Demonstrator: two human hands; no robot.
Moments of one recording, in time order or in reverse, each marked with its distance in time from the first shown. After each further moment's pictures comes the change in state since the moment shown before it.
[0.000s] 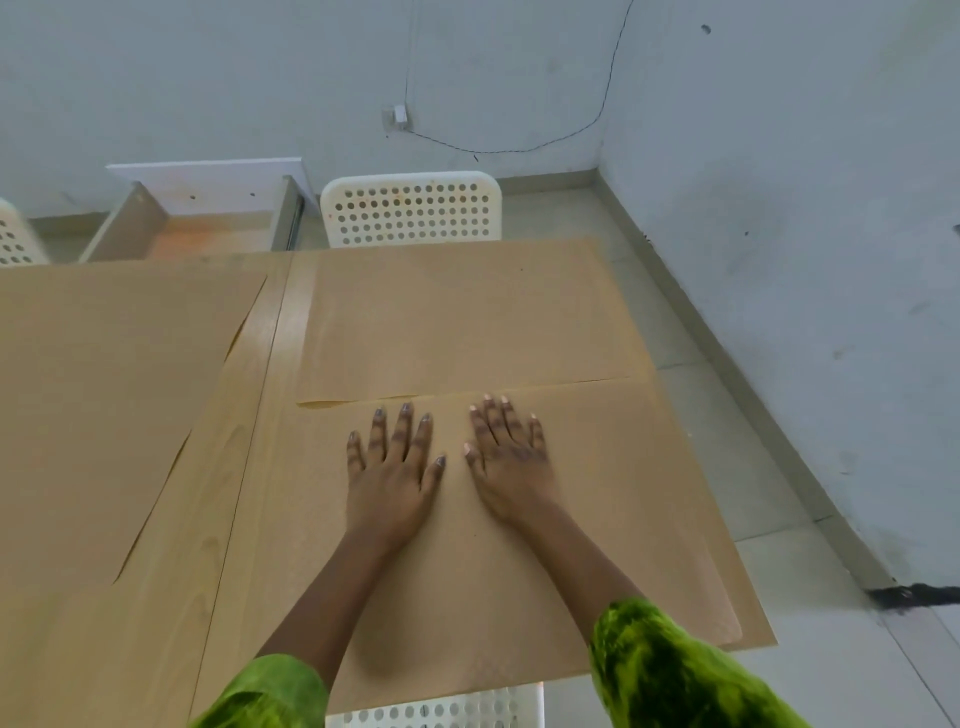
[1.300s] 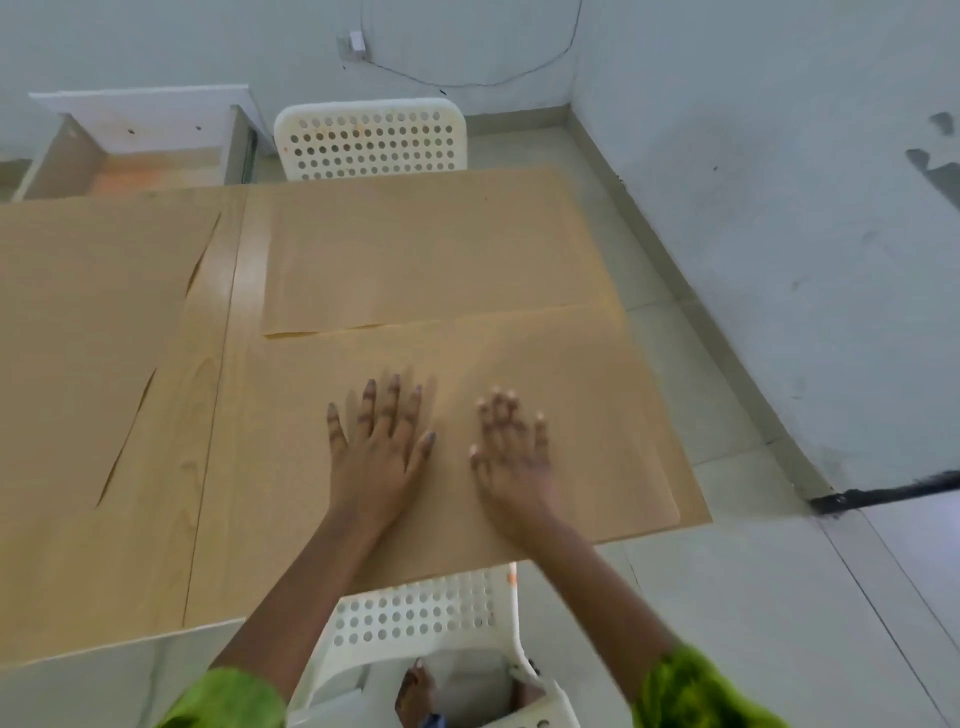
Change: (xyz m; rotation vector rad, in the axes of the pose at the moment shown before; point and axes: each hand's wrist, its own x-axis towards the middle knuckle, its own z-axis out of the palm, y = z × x) left_hand -0.071 0.019 -0.005 -0.014 -0.010 0.089; right_hand -0.118 -0.003 0.000 0.101 0.053 0.068
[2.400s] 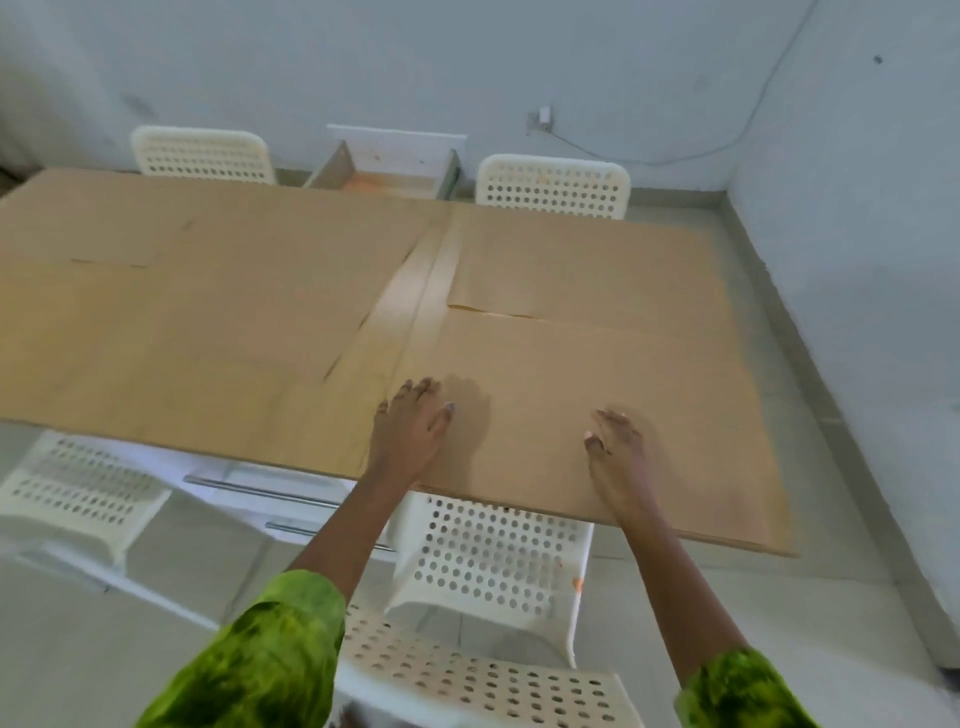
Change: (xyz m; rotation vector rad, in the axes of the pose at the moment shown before) left_hand -0.098 -0.064 -0.054 -0.235 0.124 -0.330; right_hand -0.036 -0.025 -0.024 0.442 -0.016 0.139
